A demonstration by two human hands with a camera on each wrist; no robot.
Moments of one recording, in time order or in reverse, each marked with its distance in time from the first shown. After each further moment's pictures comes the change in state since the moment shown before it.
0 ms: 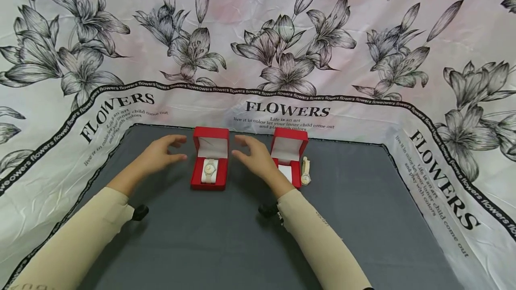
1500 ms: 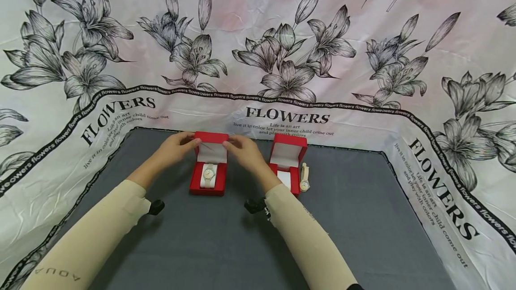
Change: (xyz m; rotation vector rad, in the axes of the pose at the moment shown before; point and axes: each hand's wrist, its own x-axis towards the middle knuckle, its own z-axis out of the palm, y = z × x) left_hand 0.035 0.022 0.013 -0.155 0.052 -0.117; right_hand 0.030 -0.022 0.007 0.178 -0.039 0.212
